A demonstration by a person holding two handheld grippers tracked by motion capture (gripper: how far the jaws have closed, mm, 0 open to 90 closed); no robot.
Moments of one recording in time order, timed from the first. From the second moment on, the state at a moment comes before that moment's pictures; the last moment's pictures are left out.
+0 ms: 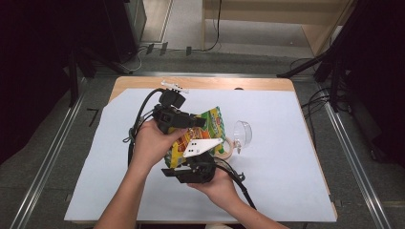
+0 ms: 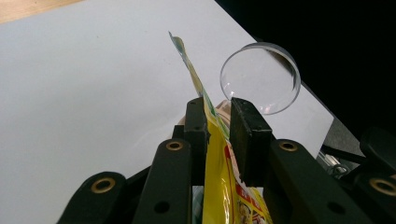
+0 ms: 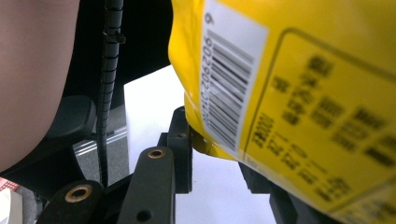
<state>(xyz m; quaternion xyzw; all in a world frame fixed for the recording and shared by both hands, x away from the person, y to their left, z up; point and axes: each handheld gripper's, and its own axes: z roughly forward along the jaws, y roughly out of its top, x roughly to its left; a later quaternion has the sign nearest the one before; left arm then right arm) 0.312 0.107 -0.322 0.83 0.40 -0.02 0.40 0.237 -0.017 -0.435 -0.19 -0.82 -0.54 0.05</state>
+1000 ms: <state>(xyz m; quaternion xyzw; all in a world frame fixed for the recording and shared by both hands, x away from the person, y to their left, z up) 0.317 0.107 -0.324 0.83 0.40 -0.03 0.40 0.237 -0.019 -0.434 -0.19 -0.82 -0.54 0.06</state>
